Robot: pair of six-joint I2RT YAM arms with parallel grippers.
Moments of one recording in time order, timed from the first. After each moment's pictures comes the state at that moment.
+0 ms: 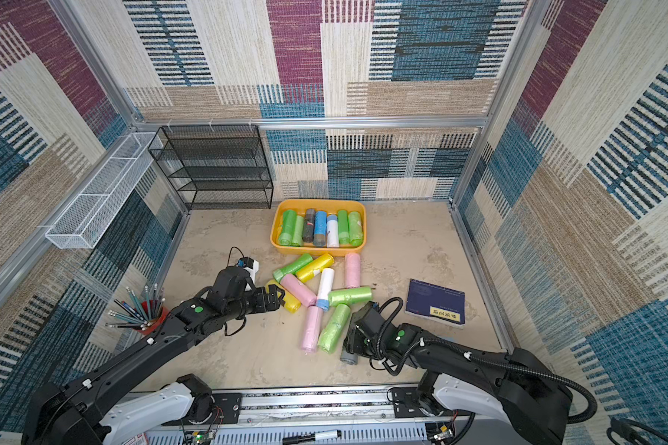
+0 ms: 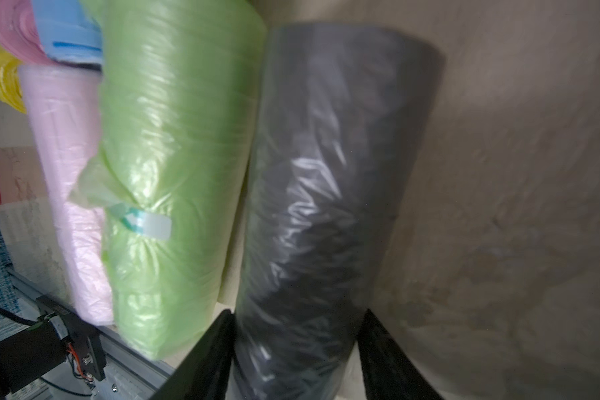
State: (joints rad) left arm -0.57 1.05 0.72 -0.45 0.00 -0.59; right arm 0.89 1.07 0.41 -0.39 -0.07 1.05
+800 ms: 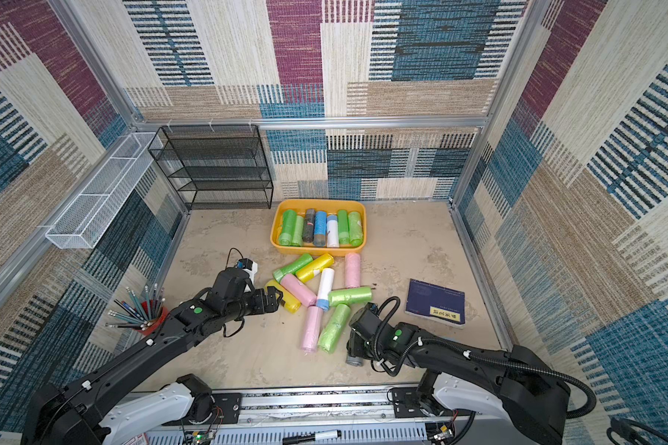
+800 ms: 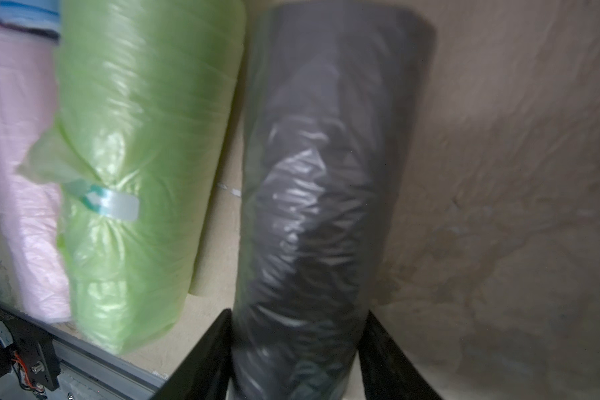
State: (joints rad) left arm -0.57 1.04 0.71 -0.47 -0.02 -0.57; right arm 0.94 1.08 0.45 -0.49 -0.01 1.03
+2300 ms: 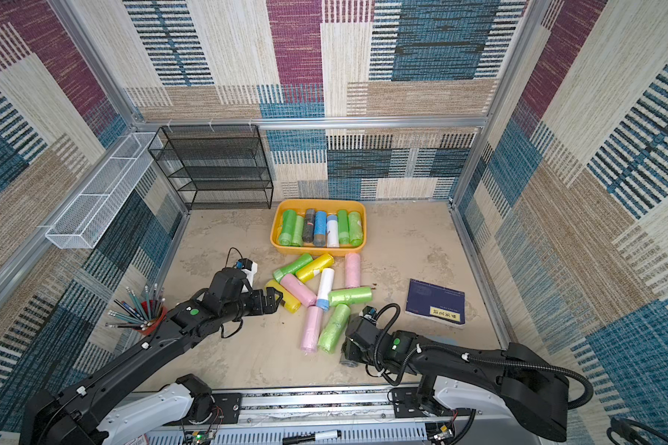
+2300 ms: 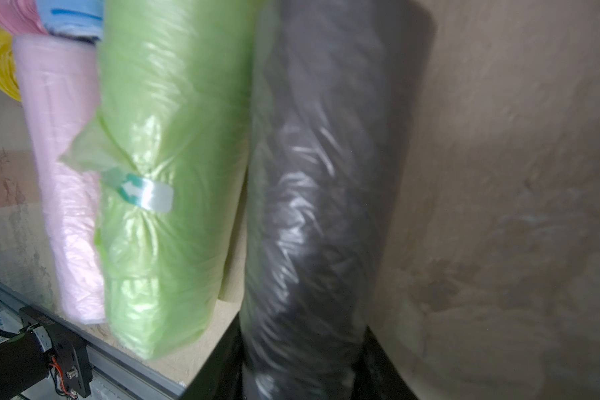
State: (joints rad) left arm -0.56 1.01 0.71 -0.49 0.03 -0.55; right arm 1.03 1.06 0.39 -0.35 0.04 1.17
